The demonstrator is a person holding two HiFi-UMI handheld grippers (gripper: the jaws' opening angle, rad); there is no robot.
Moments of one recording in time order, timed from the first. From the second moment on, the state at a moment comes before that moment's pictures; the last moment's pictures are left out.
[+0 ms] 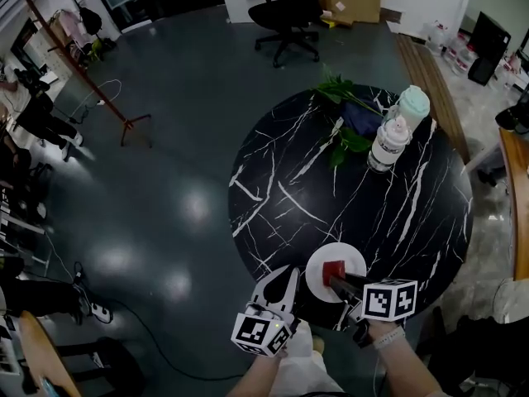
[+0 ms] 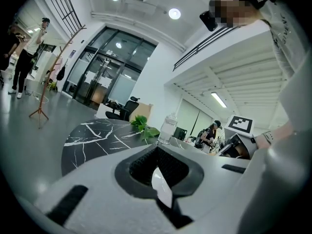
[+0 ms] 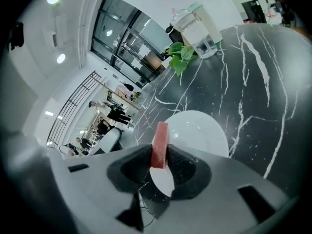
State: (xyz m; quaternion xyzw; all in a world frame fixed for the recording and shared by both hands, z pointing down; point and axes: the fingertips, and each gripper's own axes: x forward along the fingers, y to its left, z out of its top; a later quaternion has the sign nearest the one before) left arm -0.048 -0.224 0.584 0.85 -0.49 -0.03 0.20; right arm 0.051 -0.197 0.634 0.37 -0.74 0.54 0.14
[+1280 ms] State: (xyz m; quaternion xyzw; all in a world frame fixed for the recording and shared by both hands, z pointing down) left arm -0.038 -0.195 0.549 0.86 -0.48 -0.05 0.18; right arm 0.059 -0.182 0.551 0.39 -0.84 0.35 0.13
